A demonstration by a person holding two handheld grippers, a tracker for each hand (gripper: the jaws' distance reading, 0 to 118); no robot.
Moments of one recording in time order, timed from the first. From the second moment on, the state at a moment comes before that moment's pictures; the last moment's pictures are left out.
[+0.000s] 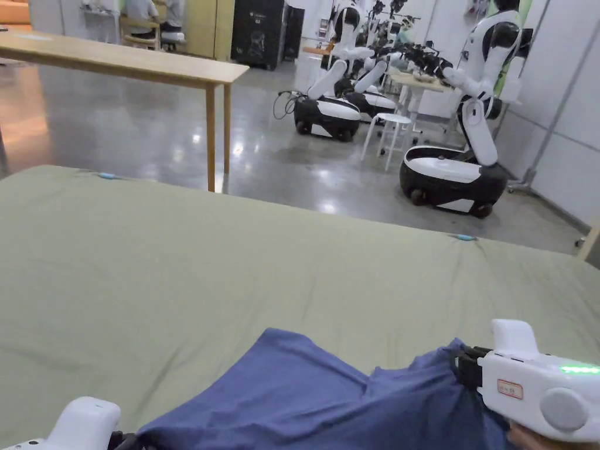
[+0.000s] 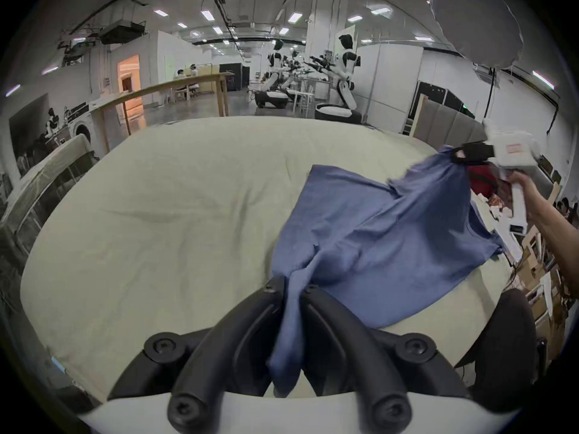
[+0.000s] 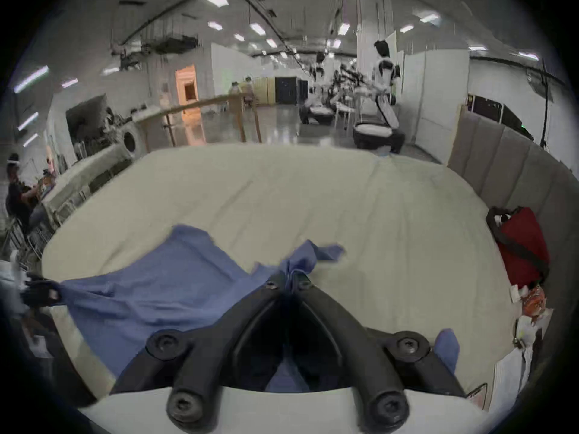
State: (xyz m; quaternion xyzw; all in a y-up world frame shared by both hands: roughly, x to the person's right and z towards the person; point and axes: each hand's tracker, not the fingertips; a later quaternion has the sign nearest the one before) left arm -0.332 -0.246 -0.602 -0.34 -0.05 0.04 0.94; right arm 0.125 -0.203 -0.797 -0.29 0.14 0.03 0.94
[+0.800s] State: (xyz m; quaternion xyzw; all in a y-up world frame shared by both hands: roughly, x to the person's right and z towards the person) left arm -0.285 0.032 -0.779 -0.12 0.02 -0.02 0.99; right arm 0.207 0.120 -0.832 -0.05 0.09 0.01 0.99
